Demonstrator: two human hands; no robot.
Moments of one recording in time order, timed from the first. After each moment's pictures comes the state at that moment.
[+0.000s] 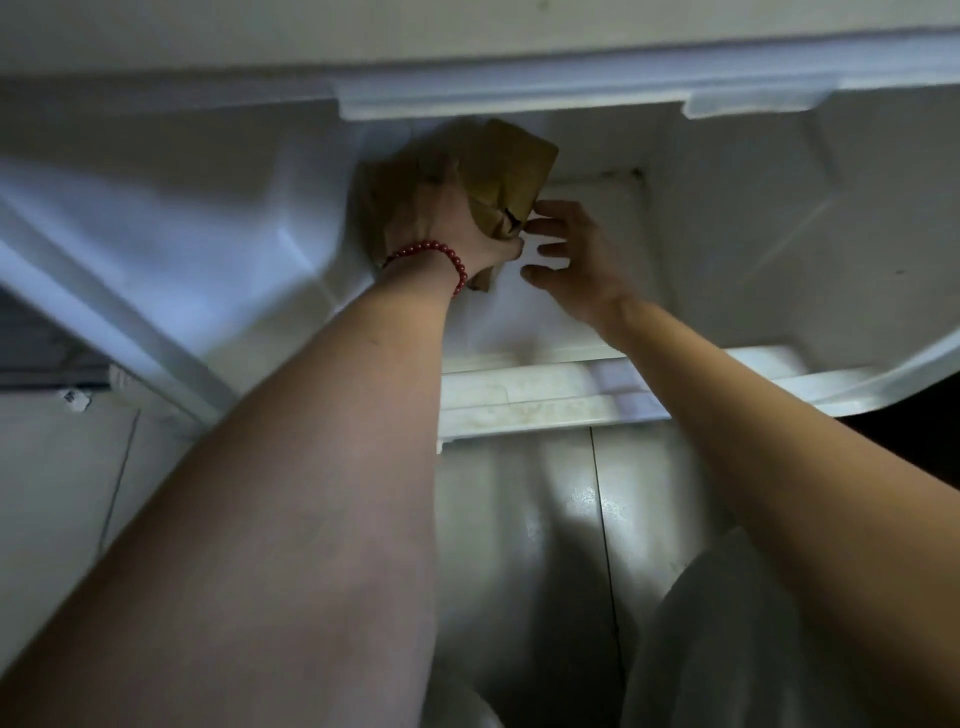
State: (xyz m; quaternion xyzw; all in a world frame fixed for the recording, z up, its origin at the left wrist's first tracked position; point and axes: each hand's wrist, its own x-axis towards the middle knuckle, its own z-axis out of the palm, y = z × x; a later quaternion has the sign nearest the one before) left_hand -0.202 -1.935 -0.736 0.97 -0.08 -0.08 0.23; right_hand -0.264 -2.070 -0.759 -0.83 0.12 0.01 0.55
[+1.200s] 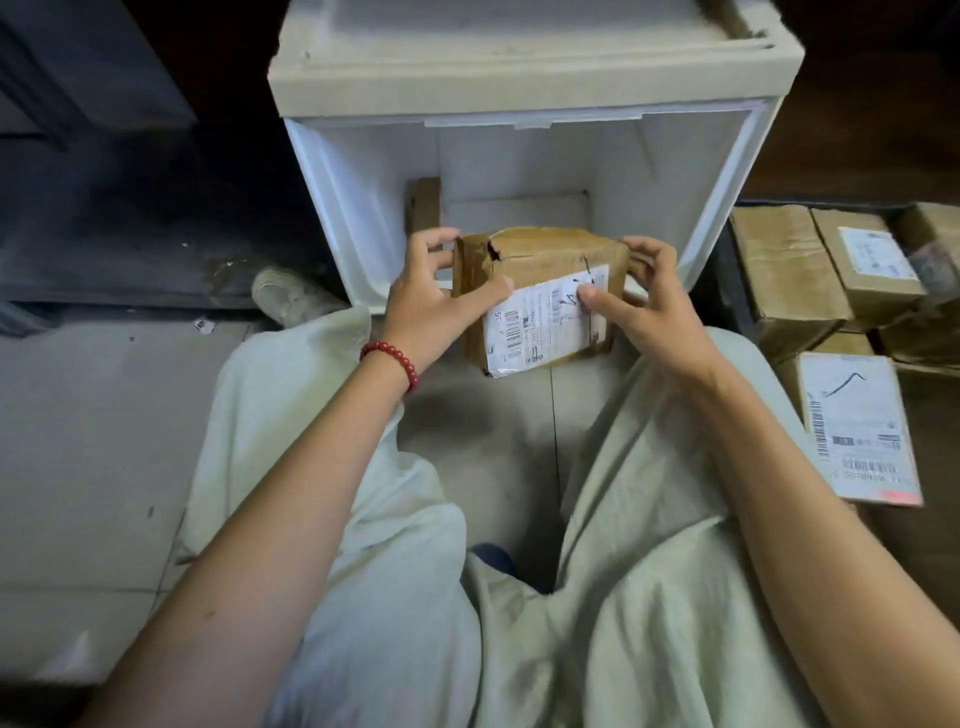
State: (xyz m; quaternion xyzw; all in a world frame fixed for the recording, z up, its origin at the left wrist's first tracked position) left_hand -0.501 -1.878 -0.594 0.83 -0.04 -0.06 0.55; right_hand -0.540 -2.094 -0.615 -0.76 0.07 -0.06 0.64
